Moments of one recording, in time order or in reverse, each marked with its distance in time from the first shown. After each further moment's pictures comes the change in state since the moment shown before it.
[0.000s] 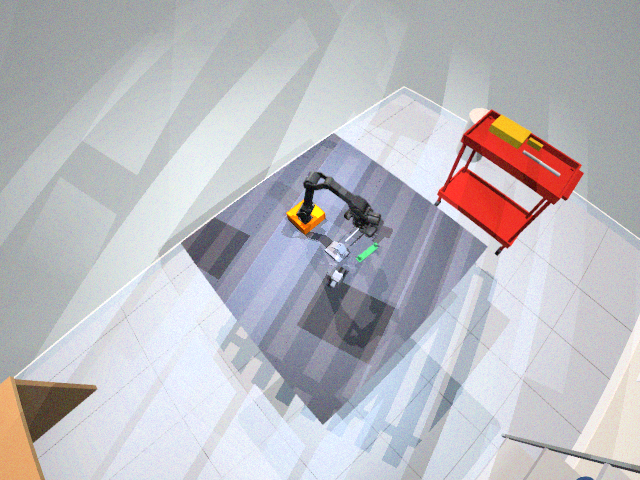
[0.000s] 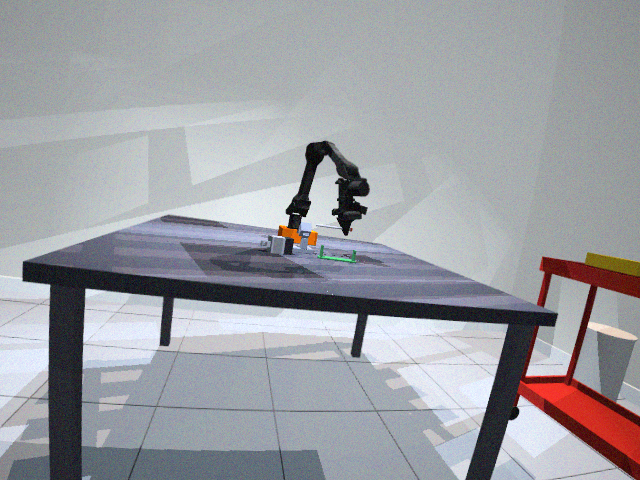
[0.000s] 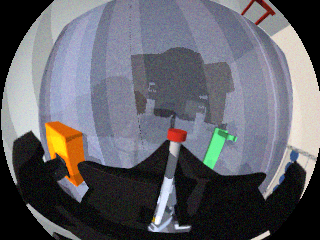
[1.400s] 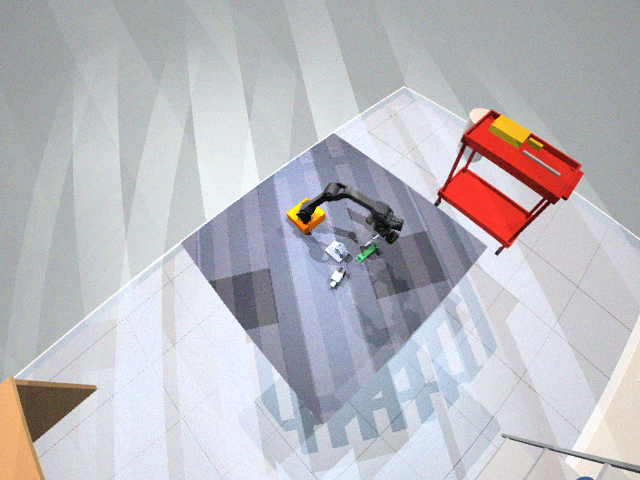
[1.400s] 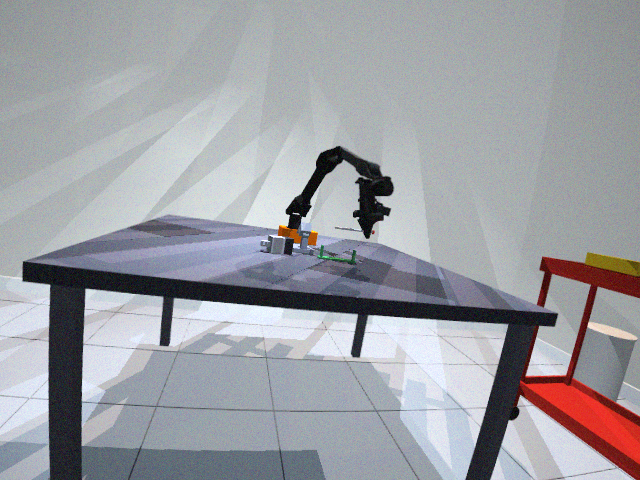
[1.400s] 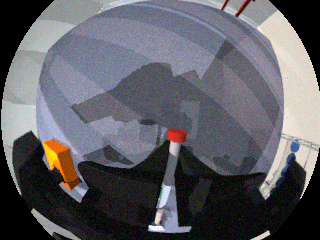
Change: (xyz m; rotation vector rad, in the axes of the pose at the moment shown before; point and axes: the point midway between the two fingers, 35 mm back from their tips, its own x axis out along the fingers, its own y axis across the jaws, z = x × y) arm -0.006 -0.107 0.046 0.099 -0.013 -0.035
